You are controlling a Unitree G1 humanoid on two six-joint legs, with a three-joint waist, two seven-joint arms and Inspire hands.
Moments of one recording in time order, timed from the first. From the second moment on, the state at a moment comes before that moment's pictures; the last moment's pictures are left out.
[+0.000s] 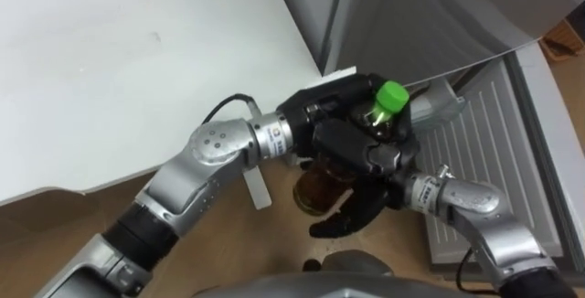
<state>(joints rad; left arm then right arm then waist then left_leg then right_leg) -0.18 0.32 -0.59 0.07 -0.38 0.08 -0.53 0.12 -0.40 0.27 0.19 0.17 0.07 0.80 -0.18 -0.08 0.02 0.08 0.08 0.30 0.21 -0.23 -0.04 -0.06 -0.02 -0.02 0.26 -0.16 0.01</state>
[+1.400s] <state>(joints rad) -0.18 0.35 -0.60 0.07 -0.39 -0.06 -0.53 0.14 -0.39 0.38 0.24 0.66 0.04 0.71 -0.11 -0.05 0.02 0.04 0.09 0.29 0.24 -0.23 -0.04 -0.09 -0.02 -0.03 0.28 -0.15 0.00</state>
